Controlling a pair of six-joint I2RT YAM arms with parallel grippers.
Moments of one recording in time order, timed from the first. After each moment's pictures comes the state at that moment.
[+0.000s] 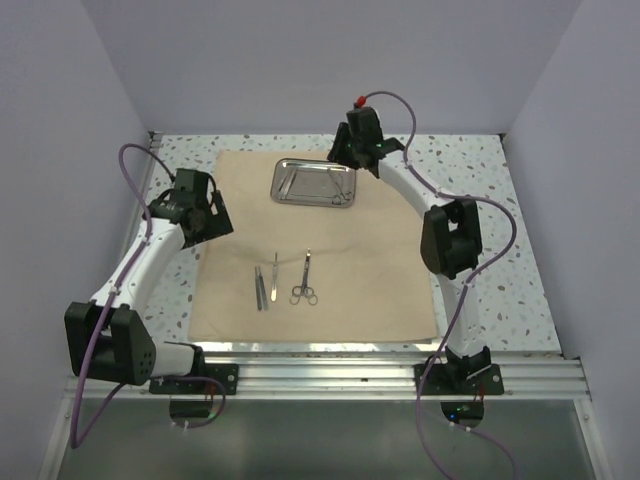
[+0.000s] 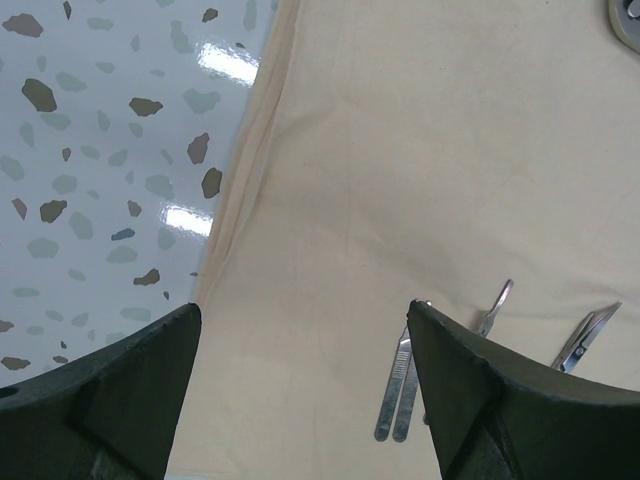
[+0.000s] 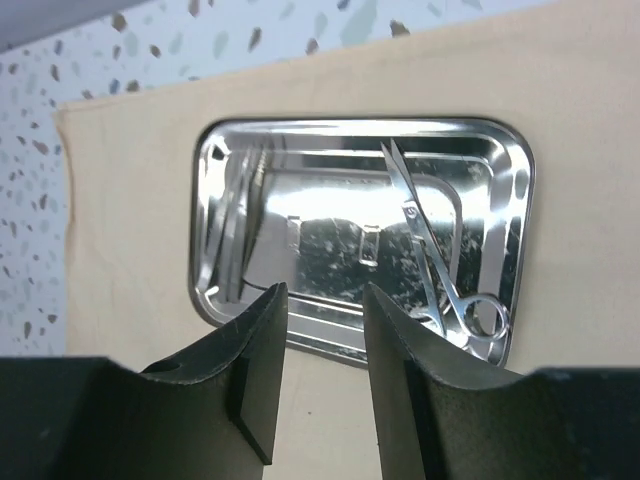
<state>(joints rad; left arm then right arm) -0.13 1.33 1.10 -0.79 -0.21 -0.47 0.44 2.25 1.99 -0.41 0.04 0.63</state>
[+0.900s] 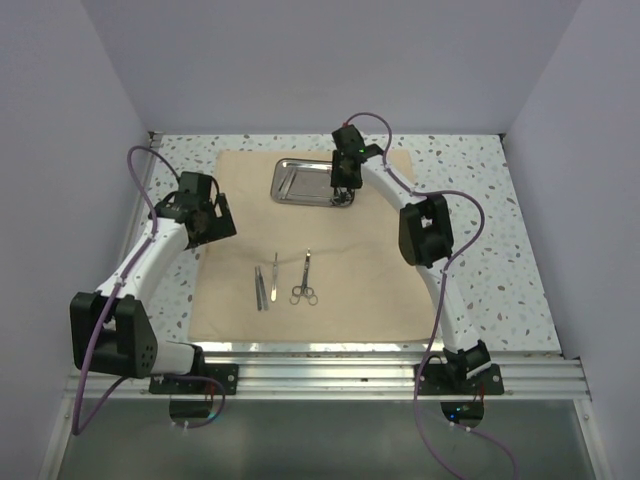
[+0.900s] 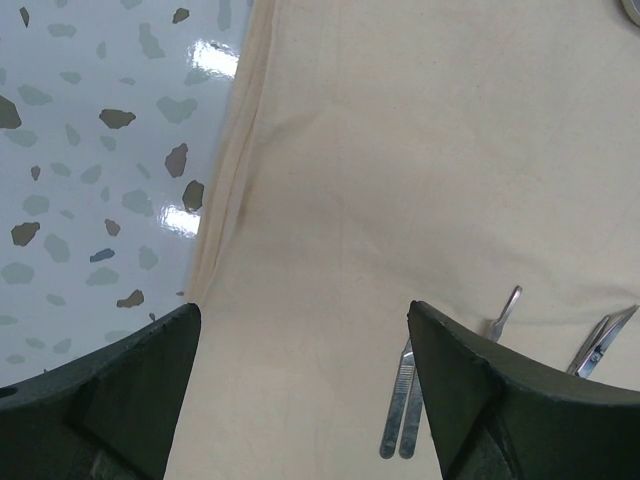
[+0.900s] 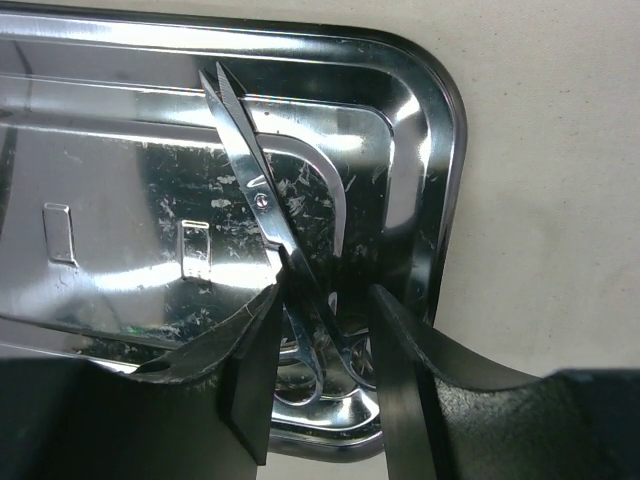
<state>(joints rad) -0.13 1.37 1.05 -0.71 -0.19 -0.43 0.45 2.57 2.34 -0.72 0.17 0.44</state>
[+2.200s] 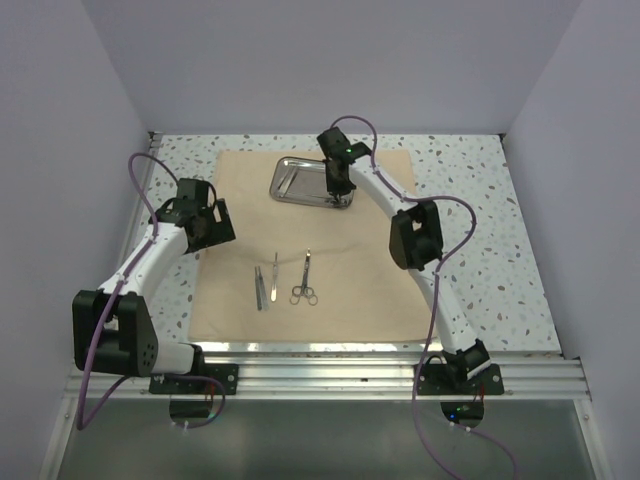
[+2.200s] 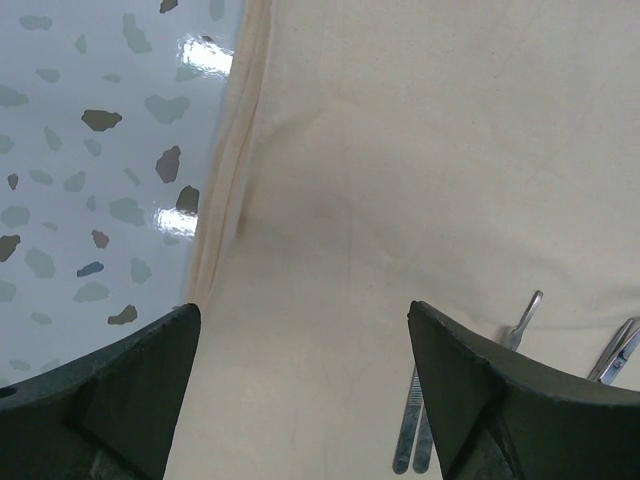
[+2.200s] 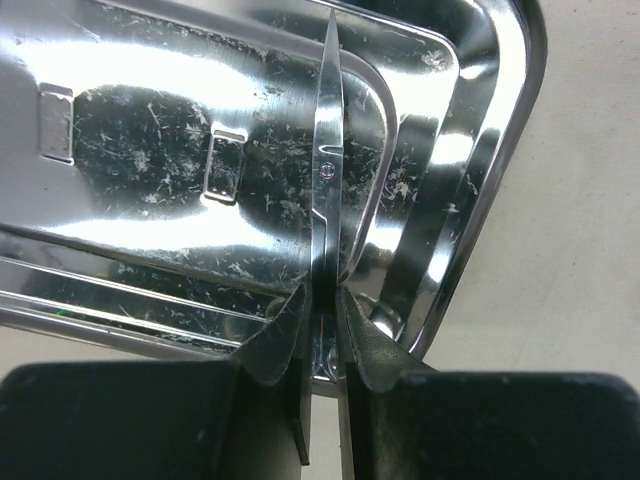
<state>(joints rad) -0.09 1.37 0.98 -0.63 -0.14 -0.40 0.51 2.62 2.49 -0.94 0.23 0.38</state>
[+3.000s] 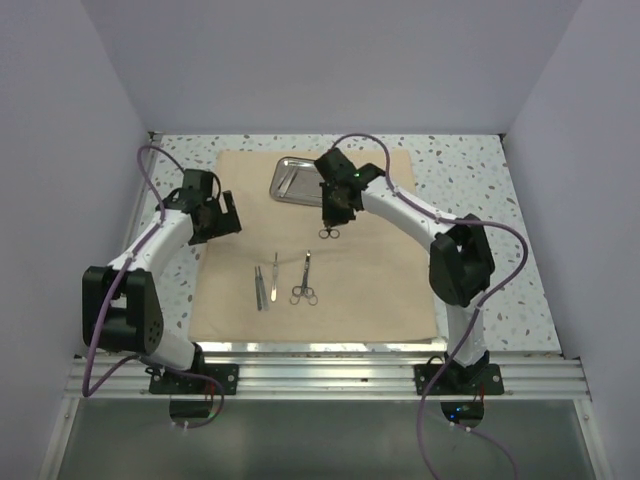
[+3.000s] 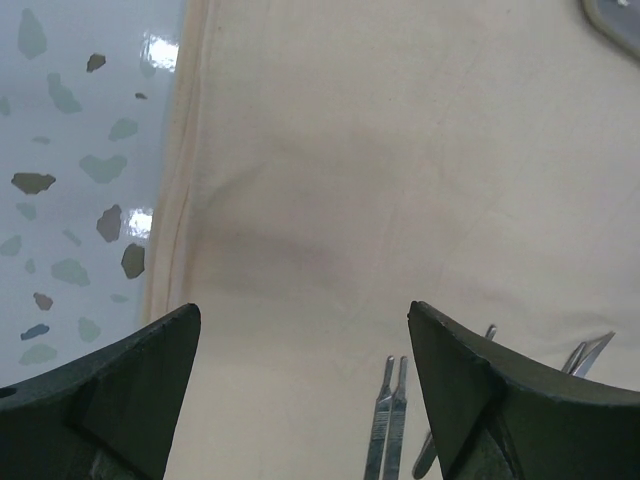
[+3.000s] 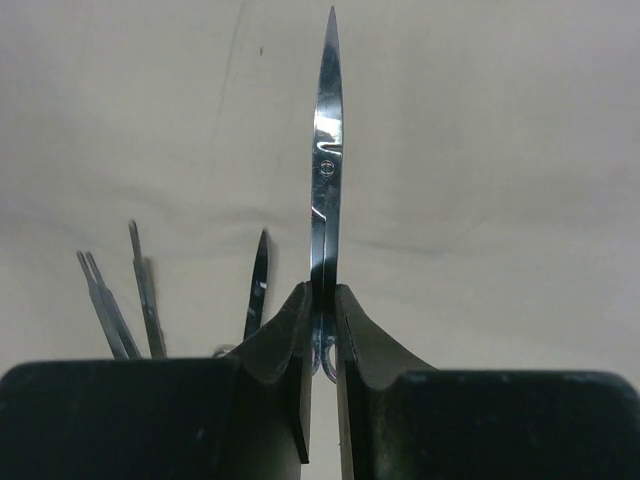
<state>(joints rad) -0.09 1.48 1.04 -0.58 -0.08 -0.39 0.64 2.02 1.80 -0.83 0.12 0.59</state>
